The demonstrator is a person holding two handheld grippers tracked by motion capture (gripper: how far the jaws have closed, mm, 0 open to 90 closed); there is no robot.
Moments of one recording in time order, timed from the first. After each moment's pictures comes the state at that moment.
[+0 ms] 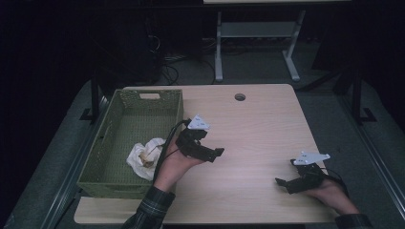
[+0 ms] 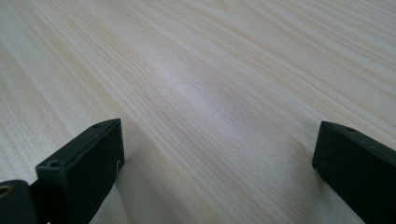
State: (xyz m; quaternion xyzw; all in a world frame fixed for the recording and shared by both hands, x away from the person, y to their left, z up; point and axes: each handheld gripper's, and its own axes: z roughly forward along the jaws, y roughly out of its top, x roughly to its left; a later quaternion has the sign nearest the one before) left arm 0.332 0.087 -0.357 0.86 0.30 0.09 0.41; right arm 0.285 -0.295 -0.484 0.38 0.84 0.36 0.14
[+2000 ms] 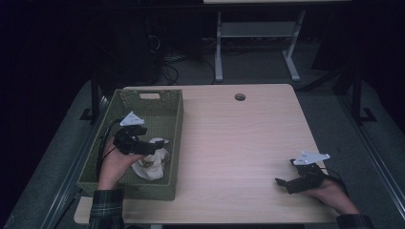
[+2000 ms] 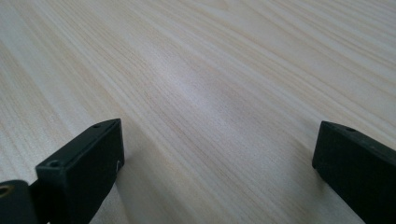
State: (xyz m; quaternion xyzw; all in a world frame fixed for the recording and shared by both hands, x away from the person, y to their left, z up) left arm 0.335 0.245 -0.356 0.82 0.41 0.16 0.38; right arm 0.285 -0.295 -0.483 0.37 0.85 0.36 0.14
